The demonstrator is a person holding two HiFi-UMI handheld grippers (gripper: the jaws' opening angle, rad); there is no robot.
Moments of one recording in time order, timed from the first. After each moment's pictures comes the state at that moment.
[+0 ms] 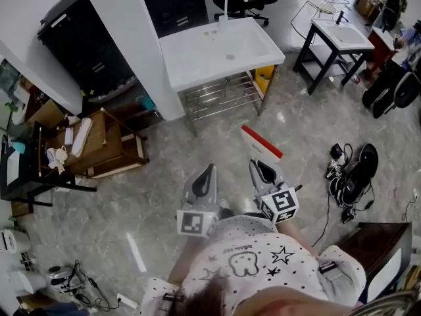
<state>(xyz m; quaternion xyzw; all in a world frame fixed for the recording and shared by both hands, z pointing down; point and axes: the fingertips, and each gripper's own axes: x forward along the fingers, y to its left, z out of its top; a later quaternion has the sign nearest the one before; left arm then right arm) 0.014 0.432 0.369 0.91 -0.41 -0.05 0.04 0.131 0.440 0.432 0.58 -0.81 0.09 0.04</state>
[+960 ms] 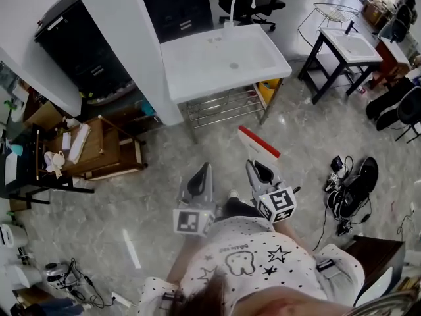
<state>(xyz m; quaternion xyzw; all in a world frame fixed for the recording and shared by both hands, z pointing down) 0.032 0.341 0.367 0.89 -0.44 -0.05 0.06 0.153 0.349 0.429 0.56 -0.82 0.11 0.04</state>
